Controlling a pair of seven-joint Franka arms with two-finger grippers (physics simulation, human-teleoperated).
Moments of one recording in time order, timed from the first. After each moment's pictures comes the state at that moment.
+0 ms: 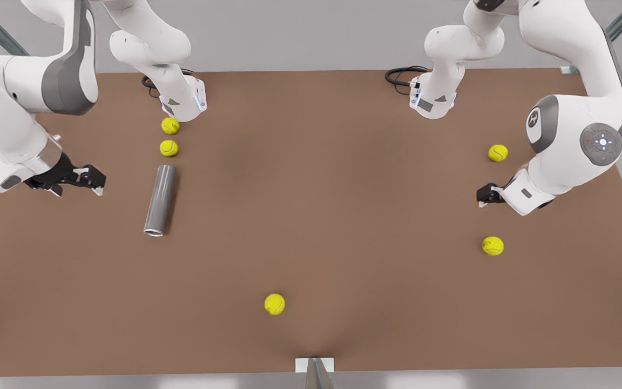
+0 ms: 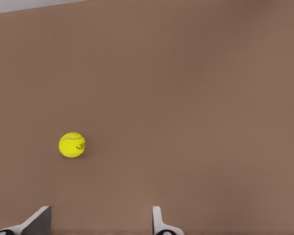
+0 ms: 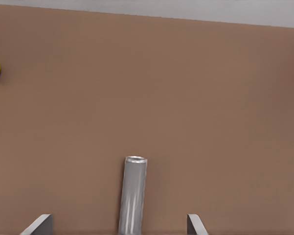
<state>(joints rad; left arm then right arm) 0.01 0.19 -0.10 -1.54 0.02 1.68 0.05 0.00 0.05 0.01 -1.56 -0.07 1.66 -0.02</state>
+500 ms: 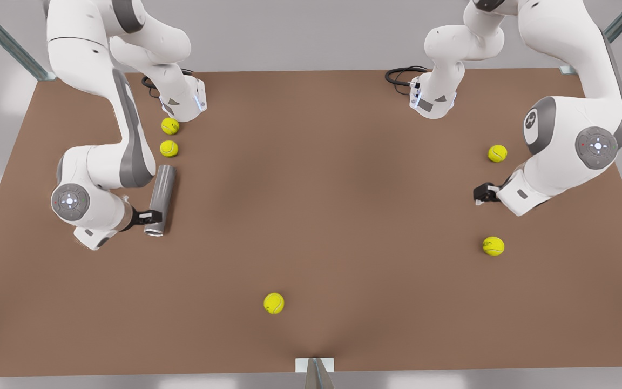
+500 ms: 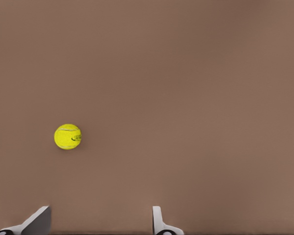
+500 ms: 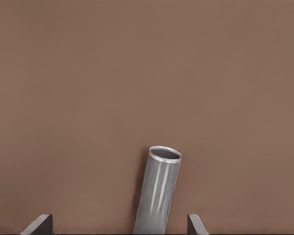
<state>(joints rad) 0.01 0.19 -0.11 -1.55 0.01 1.65 0.03 0.06 0.29 0.02 -1.74 -0.07 1.83 -0.02</state>
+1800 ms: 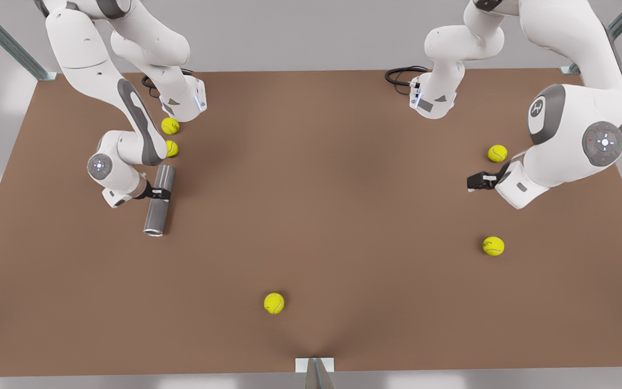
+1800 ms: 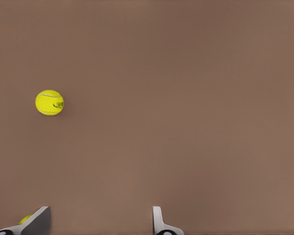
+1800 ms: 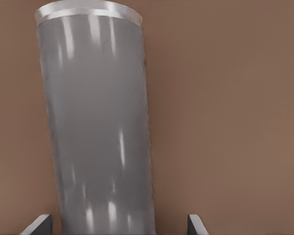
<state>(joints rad) 0.03 0.19 -0.15 -1.47 -0.06 1.48 -0.10 -0.18 0.20 0.09 -2.52 0.00 2.59 0.03</state>
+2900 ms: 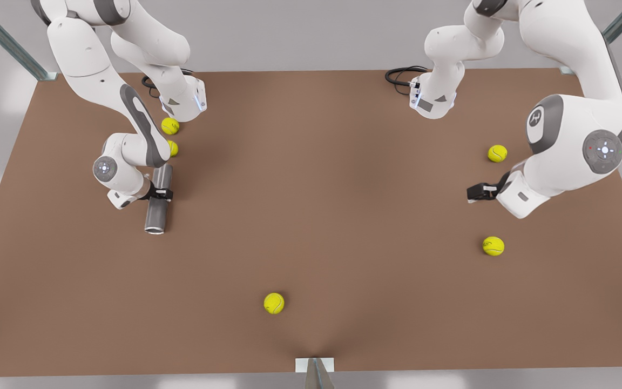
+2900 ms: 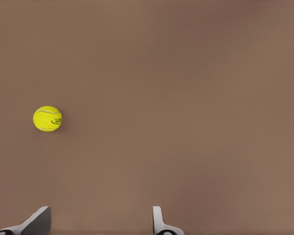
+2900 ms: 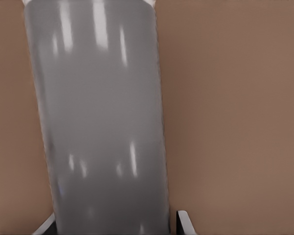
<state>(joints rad) 0.04 0.23 -0.15 -1.45 -0.06 1.55 -0.10 -0.18 0.23 0.09 -2.53 0.00 2.63 -0.03</state>
